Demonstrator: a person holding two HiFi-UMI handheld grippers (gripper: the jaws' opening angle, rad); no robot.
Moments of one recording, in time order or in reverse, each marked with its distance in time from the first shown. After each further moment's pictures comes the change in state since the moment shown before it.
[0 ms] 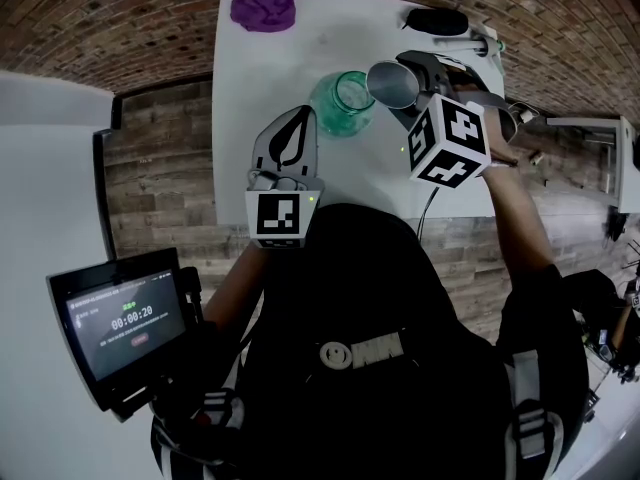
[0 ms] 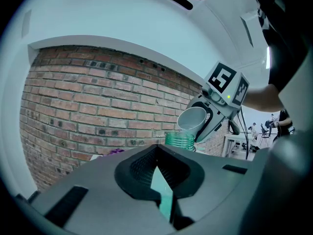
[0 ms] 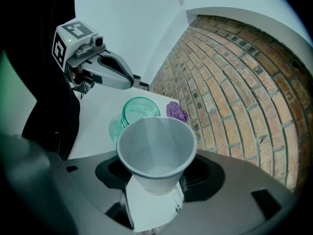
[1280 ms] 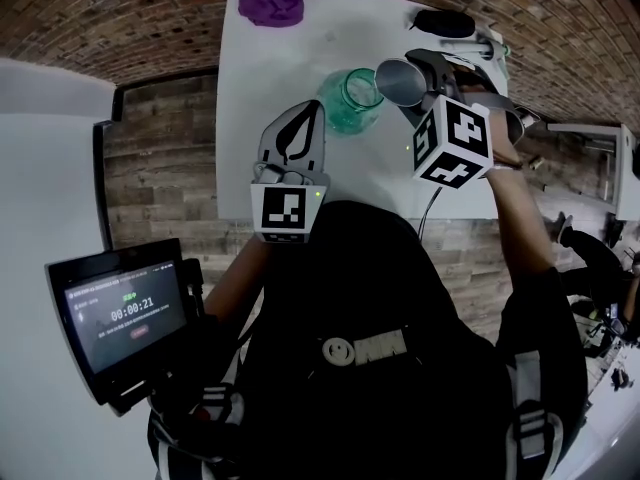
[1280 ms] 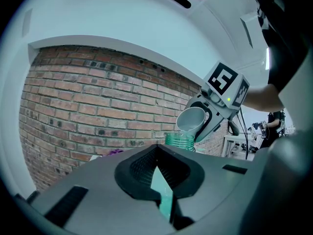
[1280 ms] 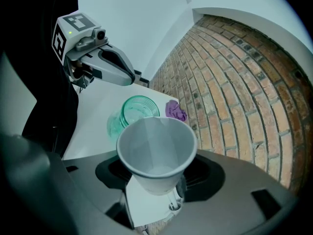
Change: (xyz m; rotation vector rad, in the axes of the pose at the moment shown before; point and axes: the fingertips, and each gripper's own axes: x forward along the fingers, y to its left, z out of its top) left arm 0.001 -0.002 0.001 -0.006 -0.017 -0.003; right arm 0.000 -0.003 -0.002 -0.054 0.040 -0.034
